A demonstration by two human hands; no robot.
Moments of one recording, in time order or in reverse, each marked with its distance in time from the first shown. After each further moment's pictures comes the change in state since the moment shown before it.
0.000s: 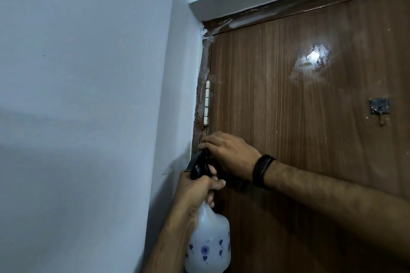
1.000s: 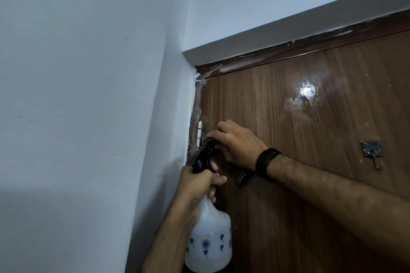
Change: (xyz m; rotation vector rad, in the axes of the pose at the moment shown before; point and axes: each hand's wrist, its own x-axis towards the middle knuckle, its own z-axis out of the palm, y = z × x) left_hand 0.048 0.073 0.041 0.019 -0.010 0.165; right_hand 0.043 0.082 -0.061 -0.080 0.171 0.153
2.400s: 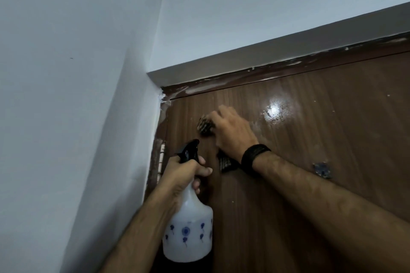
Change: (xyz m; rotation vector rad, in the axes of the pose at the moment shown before) left_hand 0.047 0.043 0.053 0.006 -0.135 0.036; right_hand 0.015 0.066 -0.052 -0.255 0.196 0.279
